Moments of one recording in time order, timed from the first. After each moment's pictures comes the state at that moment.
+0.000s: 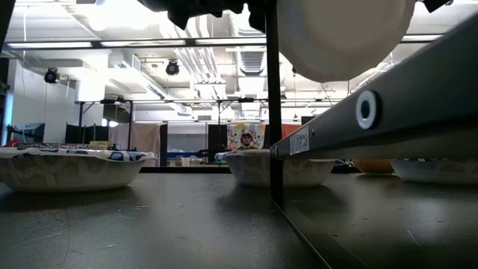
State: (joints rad) left arm 0.00 1.71 1.23 0.24 0.65 0.19; right arm -0.06 0.90 0.78 -0.28 -0.74 0.06
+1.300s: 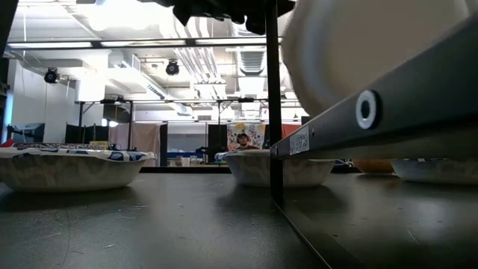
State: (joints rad) left arm 0.15 1.70 1.40 -0.09 0.60 0.43; right arm 0.34 1.19 0.94 -0.39 -0.32 0.50
